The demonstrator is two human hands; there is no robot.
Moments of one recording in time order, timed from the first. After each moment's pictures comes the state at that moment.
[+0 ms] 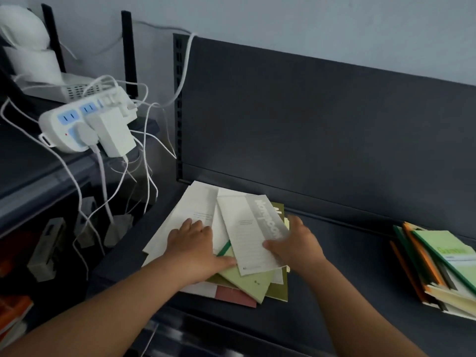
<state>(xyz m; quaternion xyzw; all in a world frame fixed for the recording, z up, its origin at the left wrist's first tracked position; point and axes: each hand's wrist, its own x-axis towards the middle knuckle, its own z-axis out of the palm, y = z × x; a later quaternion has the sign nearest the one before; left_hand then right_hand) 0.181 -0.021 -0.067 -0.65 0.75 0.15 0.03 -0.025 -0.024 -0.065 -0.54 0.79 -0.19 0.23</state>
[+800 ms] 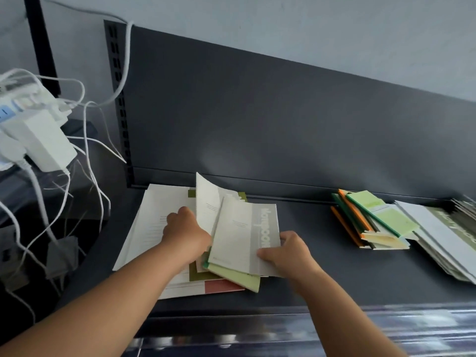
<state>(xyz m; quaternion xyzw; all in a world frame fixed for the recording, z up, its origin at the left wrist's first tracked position) 0.166 -0.046 -0.056 -0.64 0.65 0.37 -0.19 -0.018 0.043 -0.071 -0.36 0.80 -0.36 0.31</state>
